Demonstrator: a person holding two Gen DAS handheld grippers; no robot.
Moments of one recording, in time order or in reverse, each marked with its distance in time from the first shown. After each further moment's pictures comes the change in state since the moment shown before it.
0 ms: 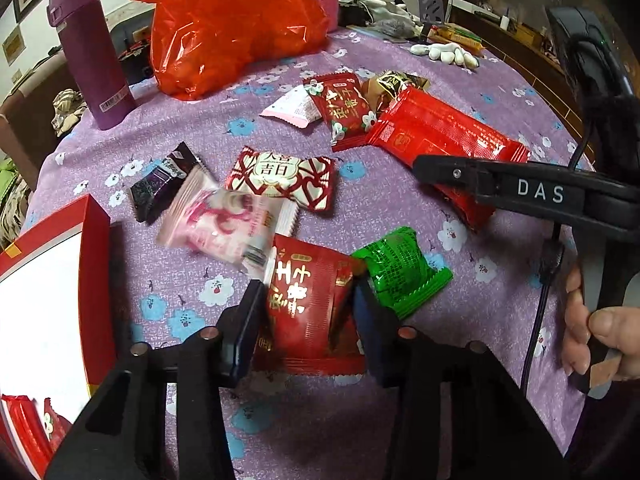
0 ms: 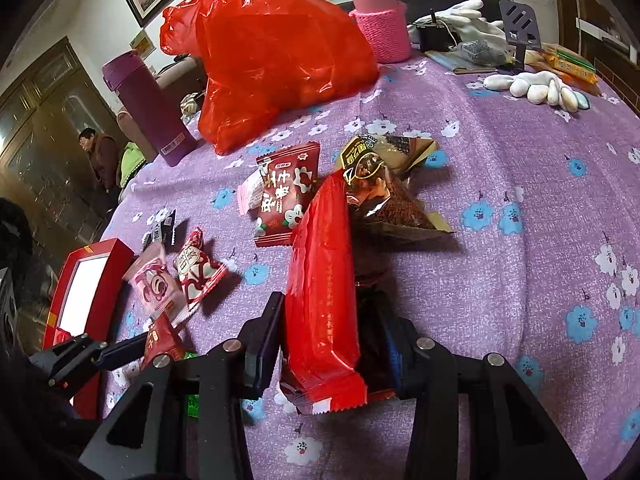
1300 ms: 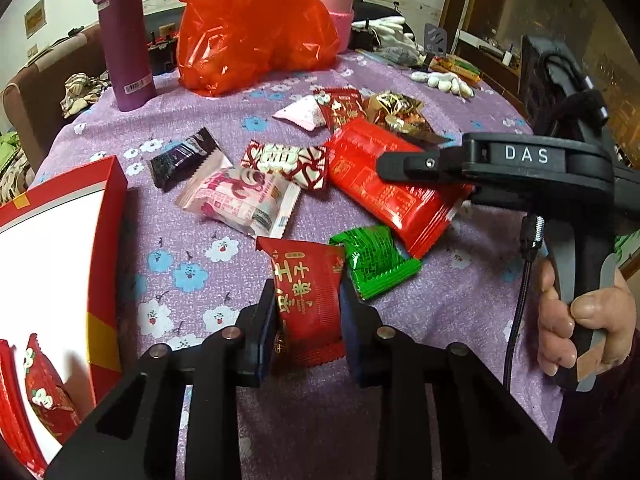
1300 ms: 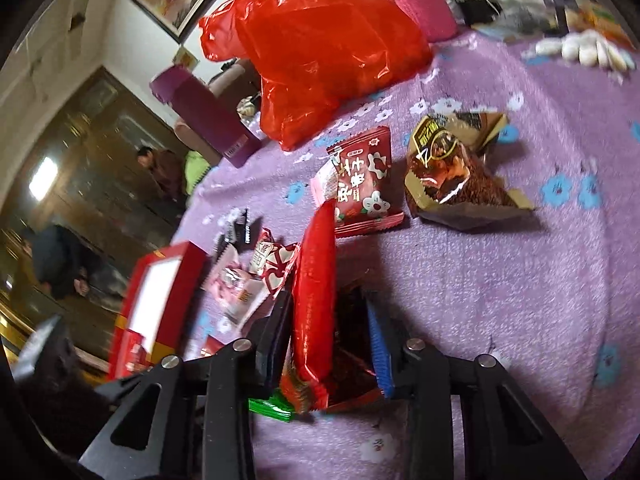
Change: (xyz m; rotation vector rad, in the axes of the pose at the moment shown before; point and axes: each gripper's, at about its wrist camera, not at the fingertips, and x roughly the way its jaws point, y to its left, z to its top) left arm -0.025 0.010 -0.025 -0.106 -0.086 -0.050; right arm 0.007 -0.001 -0.002 0.101 0.039 0.338
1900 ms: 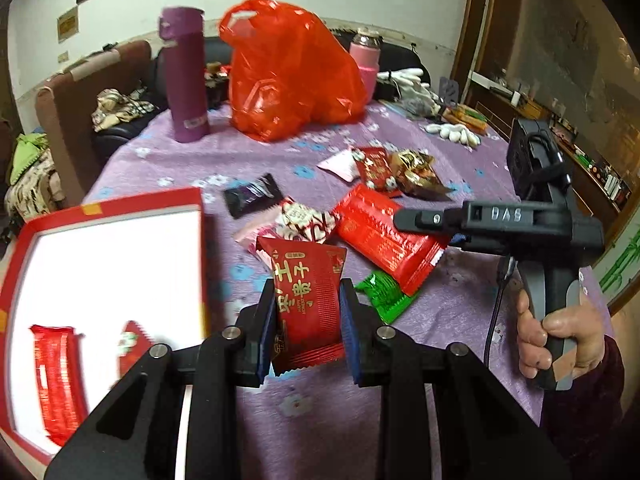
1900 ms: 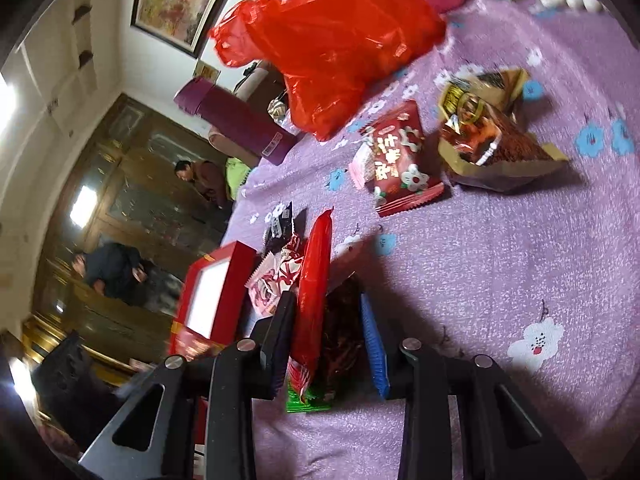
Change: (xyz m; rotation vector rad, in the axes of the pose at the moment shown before) left arm -0.067 0.029 -0.006 -0.050 -0.134 0.049; right arm -0.002 0.012 -0.009 0.026 0.019 0.119
